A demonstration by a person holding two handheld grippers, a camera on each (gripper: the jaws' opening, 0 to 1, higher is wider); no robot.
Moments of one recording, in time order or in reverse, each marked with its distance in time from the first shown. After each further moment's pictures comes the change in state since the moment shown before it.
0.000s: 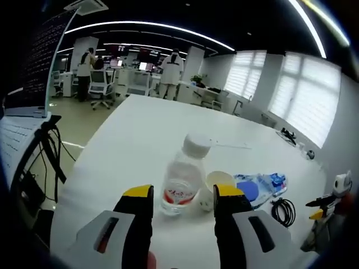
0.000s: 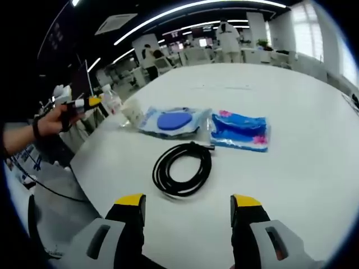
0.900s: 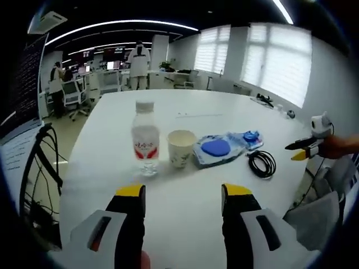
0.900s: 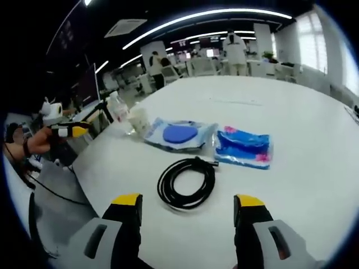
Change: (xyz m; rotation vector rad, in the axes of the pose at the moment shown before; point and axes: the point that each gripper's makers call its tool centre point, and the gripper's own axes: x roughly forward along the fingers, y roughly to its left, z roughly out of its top) left arm -0.075 -0.054 -0.062 0.223 0.120 -0.144; right arm -0.002 0.013 0.016 -0.045 -0.077 0.022
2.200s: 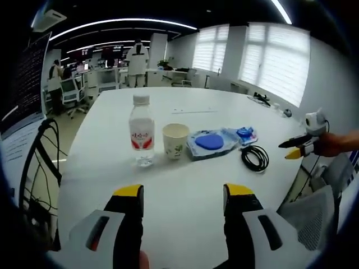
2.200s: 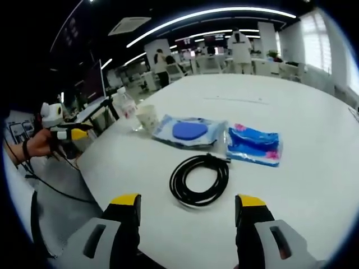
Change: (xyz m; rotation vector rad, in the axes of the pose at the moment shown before) left arm -0.017 -0.008 -0.015 -0.010 0.012 -0.019; right arm 0.002 0.019 -0.005 -0.002 0.017 0.018
